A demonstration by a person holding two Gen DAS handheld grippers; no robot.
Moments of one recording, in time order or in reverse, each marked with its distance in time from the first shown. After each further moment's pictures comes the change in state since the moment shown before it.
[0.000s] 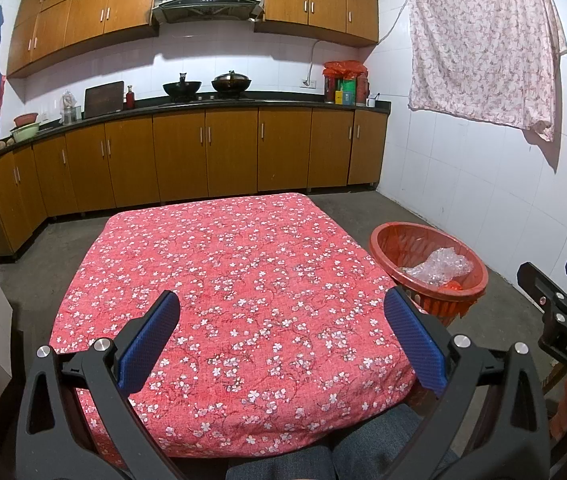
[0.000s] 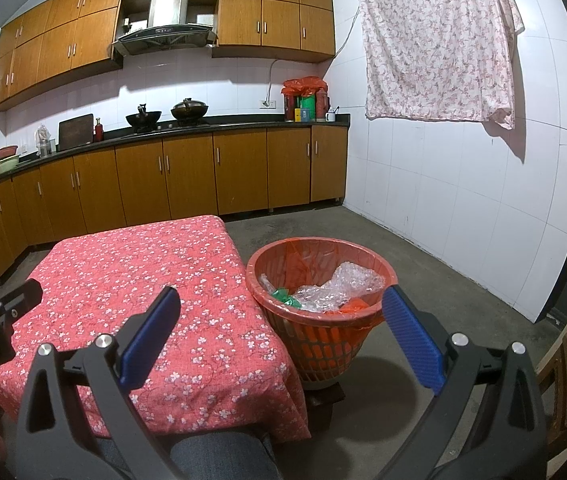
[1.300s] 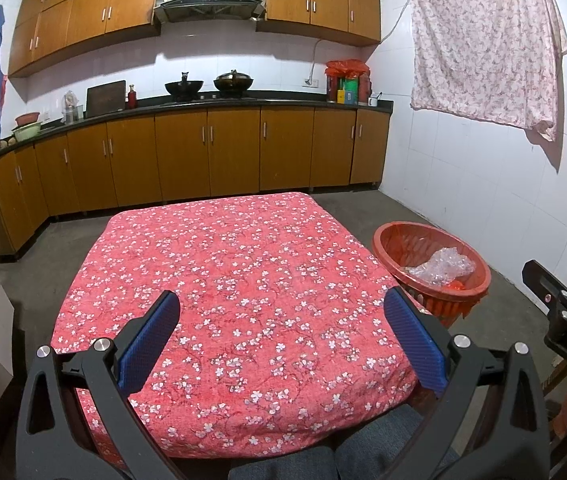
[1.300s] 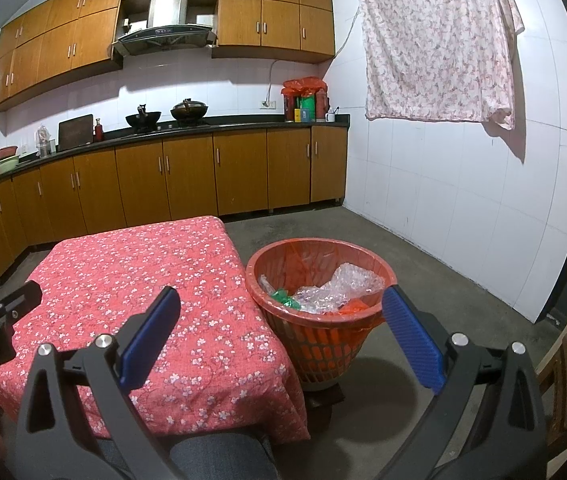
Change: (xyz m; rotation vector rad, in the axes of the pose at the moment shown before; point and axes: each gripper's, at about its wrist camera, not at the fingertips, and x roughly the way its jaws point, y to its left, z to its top) left arm 0.002 0.004 0.000 -0.001 -0.001 0.003; right arm 0.001 -0.001 -0.001 -0.003 -0.002 0.000
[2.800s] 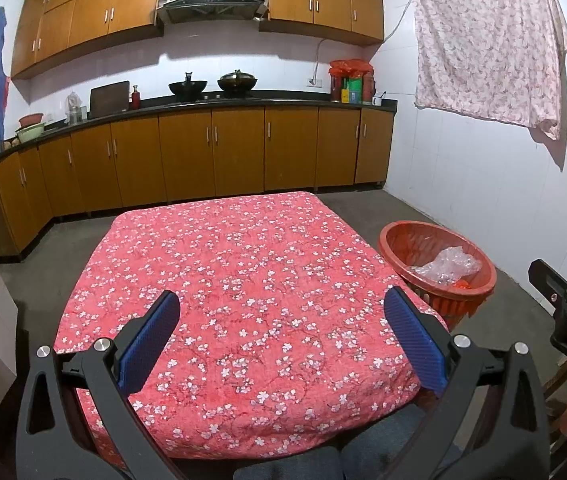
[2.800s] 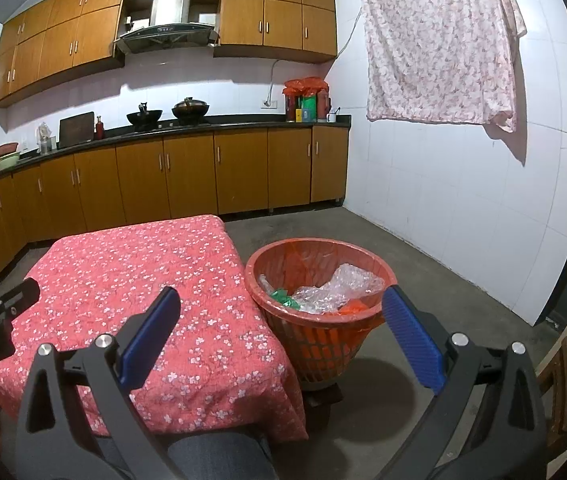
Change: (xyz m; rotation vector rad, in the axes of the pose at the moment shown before) left arm 0.004 0.005 -0.002 0.001 0.006 0.008; right arm 0.003 0.000 -0.004 -0.005 0.003 -0.002
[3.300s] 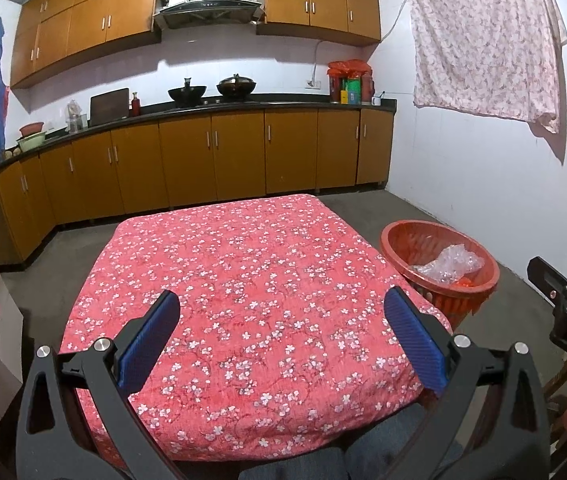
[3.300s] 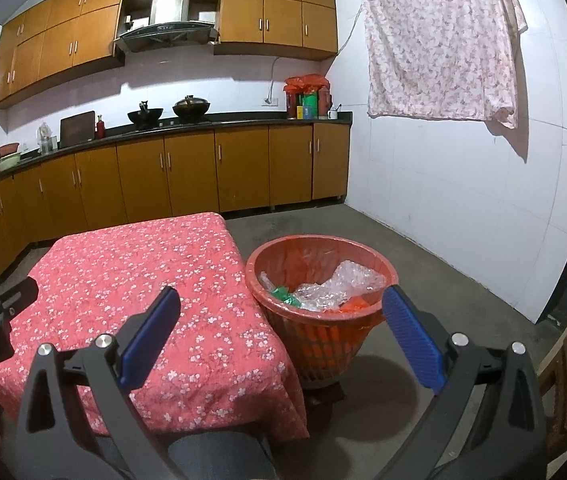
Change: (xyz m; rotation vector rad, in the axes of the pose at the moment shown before) left arm -0.002 -0.004 -0.001 0.025 -0.011 0.014; right arm 0.001 -0.001 0.001 0.004 0.009 0.005
